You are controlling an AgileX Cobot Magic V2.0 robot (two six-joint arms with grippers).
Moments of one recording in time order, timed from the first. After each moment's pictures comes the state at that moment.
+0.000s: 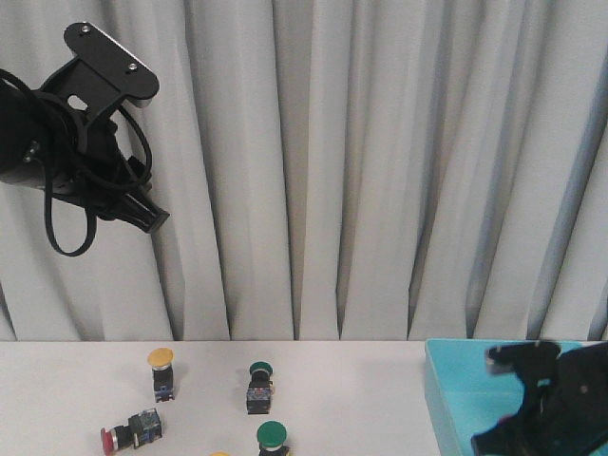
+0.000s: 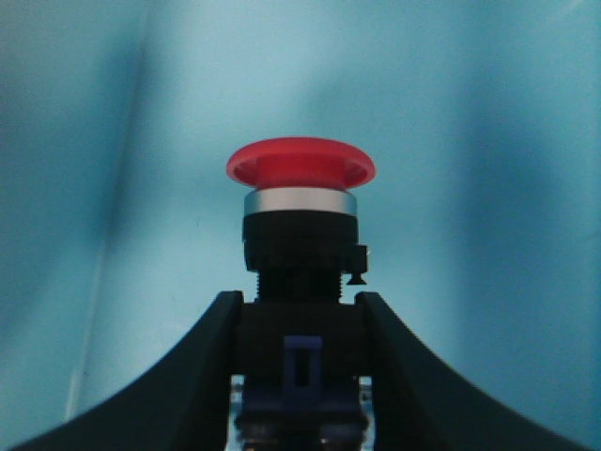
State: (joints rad) left arm -0.43 1.59 -1.85 0.42 0.94 0.19; right arm 0.06 1.84 -1.12 -0.18 0.54 0.11
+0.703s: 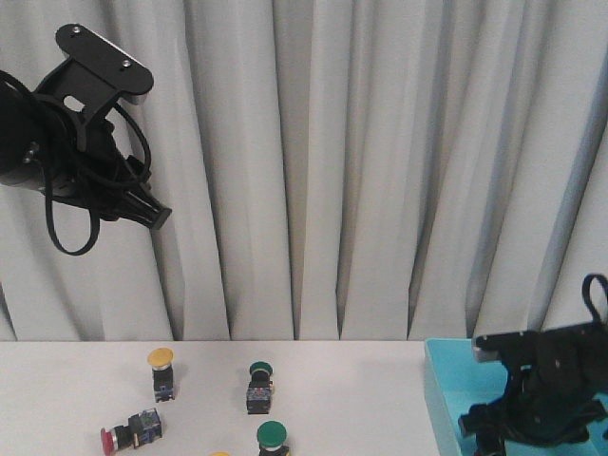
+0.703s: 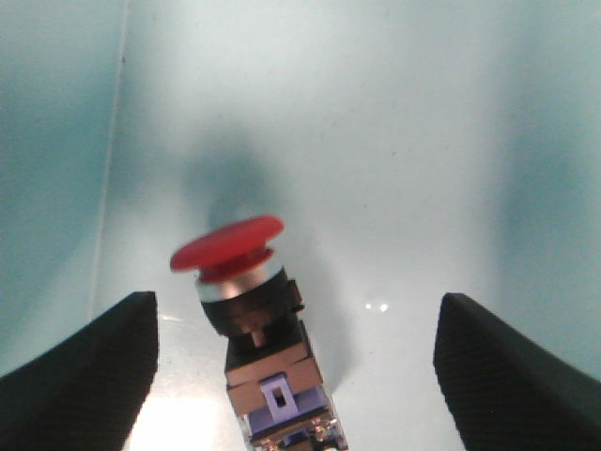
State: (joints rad) left arm -0.43 1.59 -1.85 0.42 0.95 0.11; right arm 0.06 1.95 -1.28 -0.15 0.62 0.10
